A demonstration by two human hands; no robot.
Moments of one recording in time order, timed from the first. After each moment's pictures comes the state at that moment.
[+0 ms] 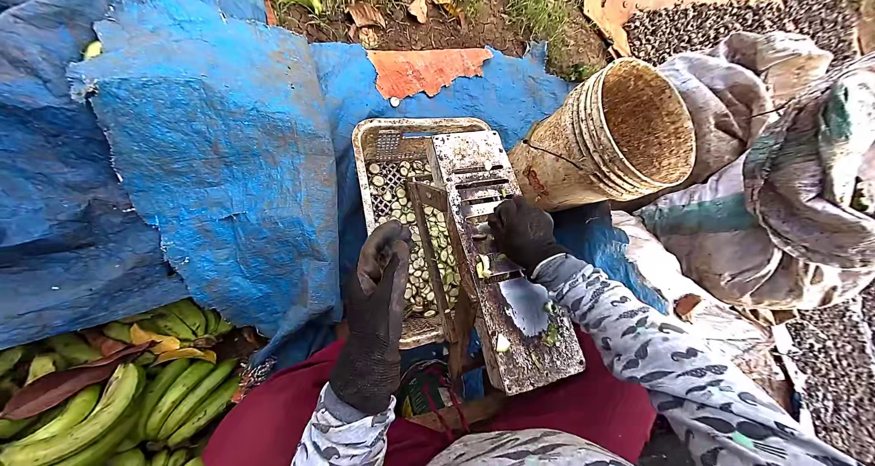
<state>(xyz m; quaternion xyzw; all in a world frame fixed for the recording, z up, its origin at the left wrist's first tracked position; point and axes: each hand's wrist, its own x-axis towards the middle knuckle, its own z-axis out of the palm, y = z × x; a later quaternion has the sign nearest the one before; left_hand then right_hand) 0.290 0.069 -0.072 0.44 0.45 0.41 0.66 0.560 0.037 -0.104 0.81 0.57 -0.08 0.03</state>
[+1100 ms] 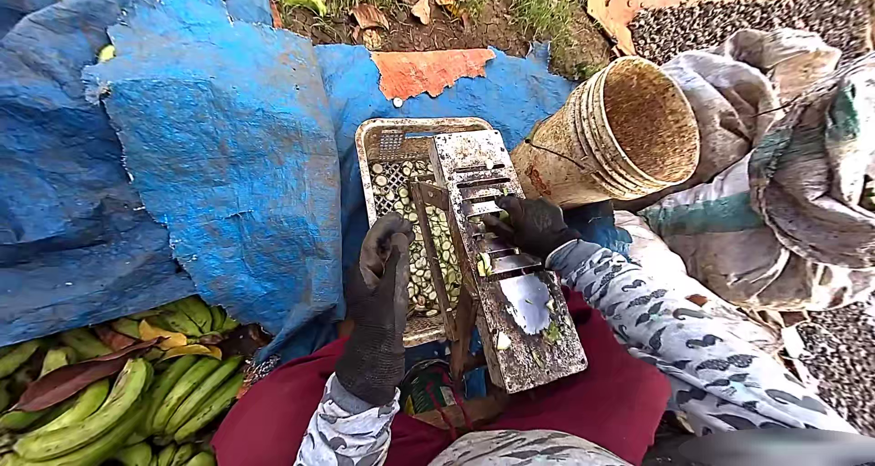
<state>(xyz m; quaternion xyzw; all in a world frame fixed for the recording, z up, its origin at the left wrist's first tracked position) 0.292 0.068 -0.067 0.47 0.45 0.42 0.63 0.589 0.034 -0.107 0.73 0.68 -0.05 0.06</state>
